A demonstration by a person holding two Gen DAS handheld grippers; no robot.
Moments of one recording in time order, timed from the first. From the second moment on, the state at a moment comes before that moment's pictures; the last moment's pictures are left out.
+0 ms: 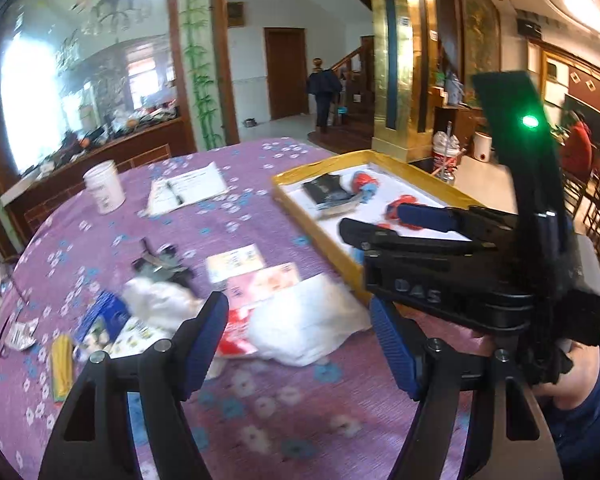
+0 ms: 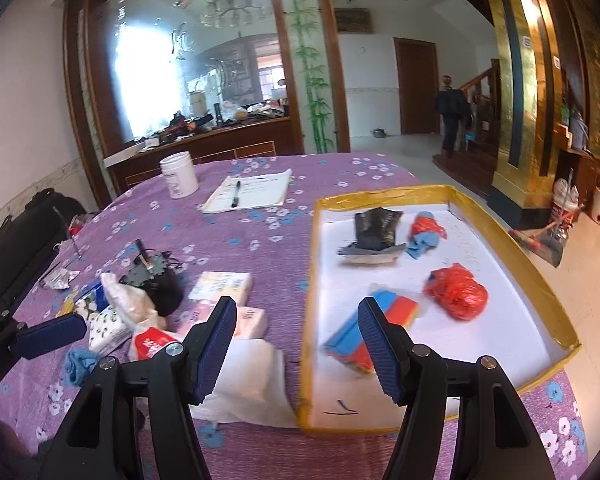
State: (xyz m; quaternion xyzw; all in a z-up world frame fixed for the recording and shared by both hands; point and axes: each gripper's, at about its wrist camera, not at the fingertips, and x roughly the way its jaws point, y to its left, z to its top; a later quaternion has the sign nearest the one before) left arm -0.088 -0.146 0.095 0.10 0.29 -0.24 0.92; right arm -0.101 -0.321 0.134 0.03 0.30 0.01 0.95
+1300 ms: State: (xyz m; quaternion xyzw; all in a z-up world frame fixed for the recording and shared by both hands) left arm 0.038 0.102 0.028 -0.11 0.44 0.00 0.89; right arm -0.068 -0.127 0.076 -0.07 0.46 0.31 0.83
